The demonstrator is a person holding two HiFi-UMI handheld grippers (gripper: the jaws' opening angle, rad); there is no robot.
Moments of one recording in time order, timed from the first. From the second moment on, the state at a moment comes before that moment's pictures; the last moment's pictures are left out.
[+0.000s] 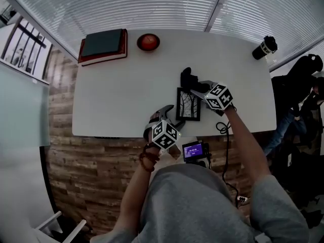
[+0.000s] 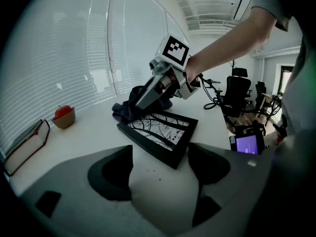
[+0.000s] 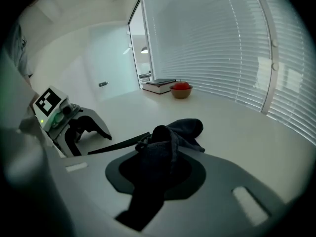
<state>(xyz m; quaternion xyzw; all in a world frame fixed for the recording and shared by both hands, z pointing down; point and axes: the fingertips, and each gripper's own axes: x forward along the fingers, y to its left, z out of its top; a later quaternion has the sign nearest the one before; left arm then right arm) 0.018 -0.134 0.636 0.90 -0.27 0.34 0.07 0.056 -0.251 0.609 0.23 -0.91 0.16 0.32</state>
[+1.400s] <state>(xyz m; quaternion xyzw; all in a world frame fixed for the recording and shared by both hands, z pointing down) 0.017 -0.135 0.636 0.90 -0.27 0.34 0.07 0.045 -0.132 0.611 0.17 -0.89 0.34 0.24</state>
